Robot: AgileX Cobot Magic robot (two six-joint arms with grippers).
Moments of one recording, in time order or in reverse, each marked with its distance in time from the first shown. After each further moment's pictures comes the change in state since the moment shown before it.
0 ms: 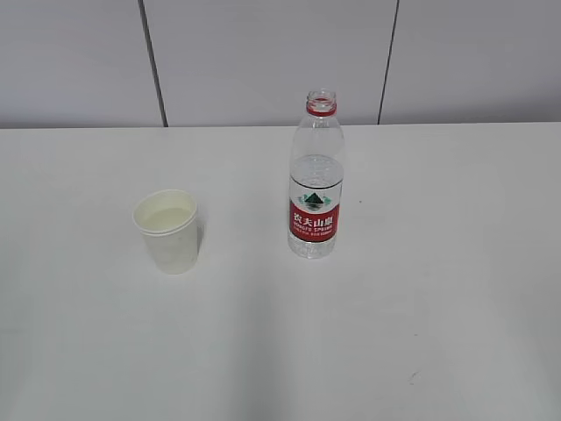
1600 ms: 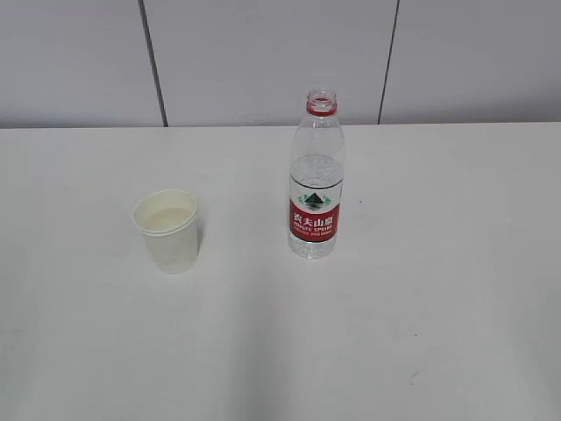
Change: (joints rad) left arm 0.000 0.000 0.000 -0.041 -0.001 0.000; right arm 0.000 -0.004 0.022 0.034 0.126 0.003
